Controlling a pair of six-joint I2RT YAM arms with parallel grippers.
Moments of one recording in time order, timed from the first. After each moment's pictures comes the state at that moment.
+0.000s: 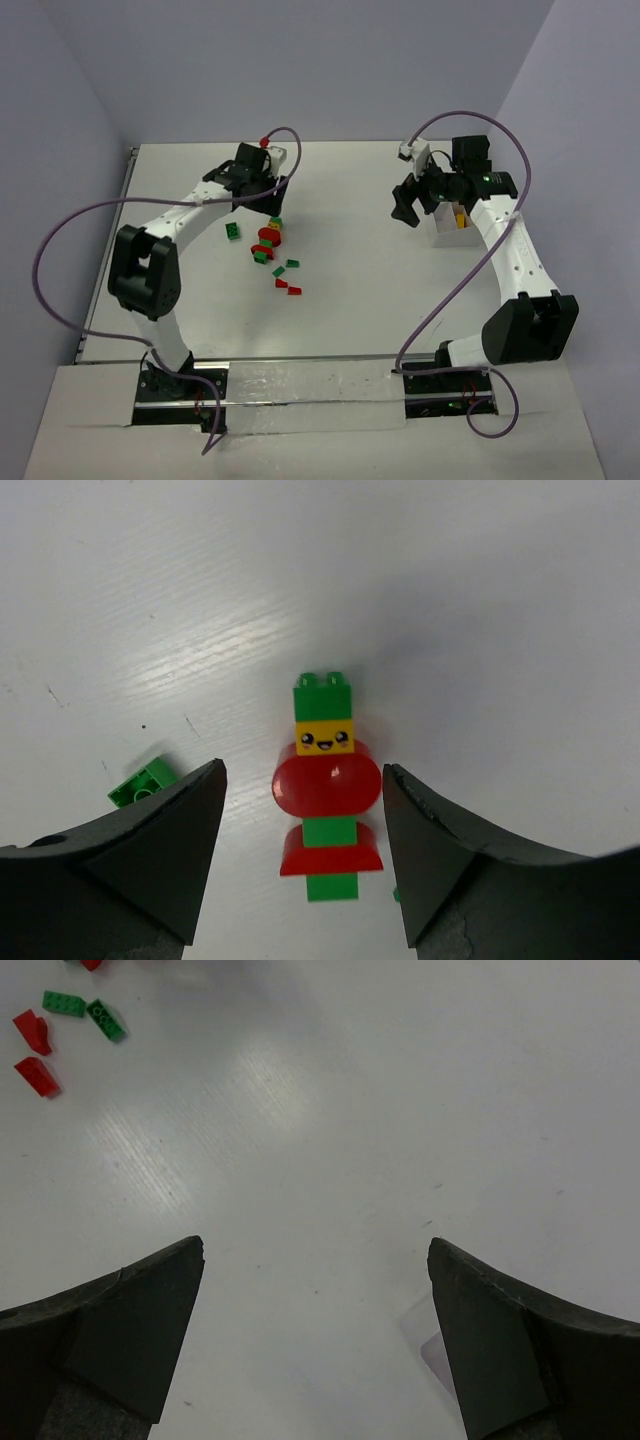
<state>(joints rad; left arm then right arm) -0.45 1.82 1.47 -0.53 -0.02 -0.04 0.03 1.39 1.37 -0.82 -0.62 -0.66</state>
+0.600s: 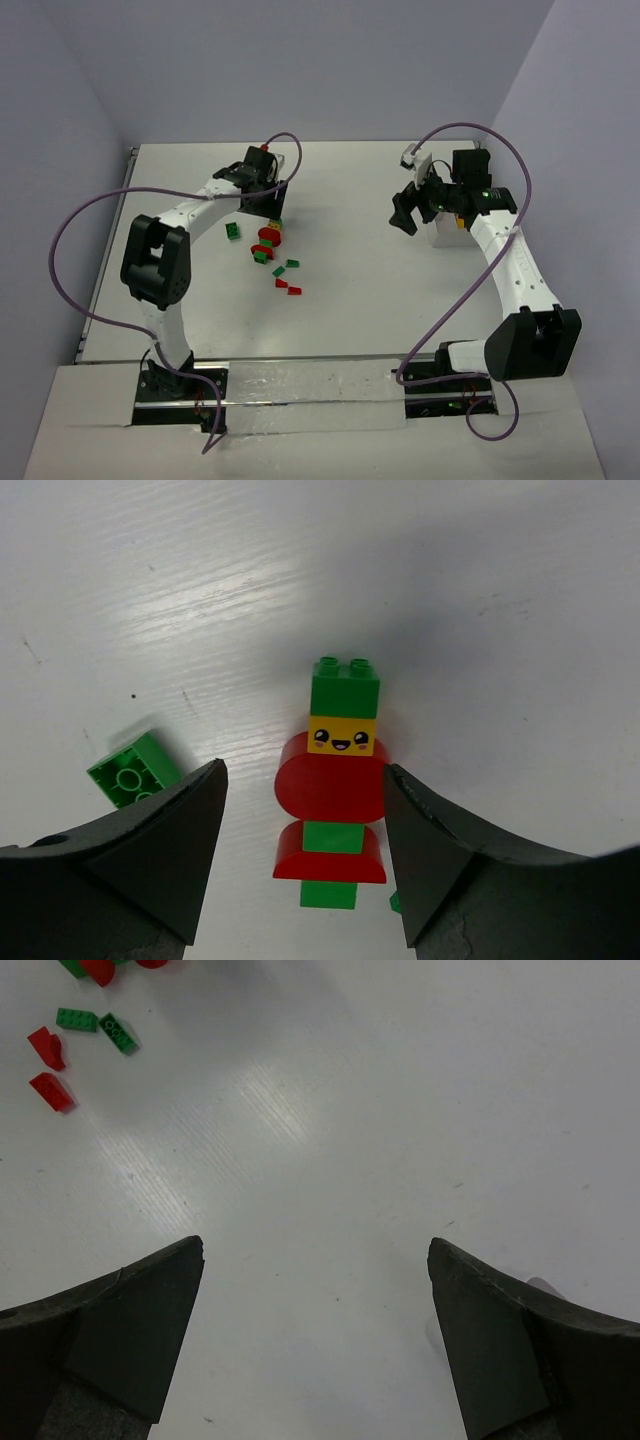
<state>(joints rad) -0.45 1.92 1.51 -0.59 -0.10 -0.13 0.03 1.31 1.23 -0.72 -0.63 -0.59</state>
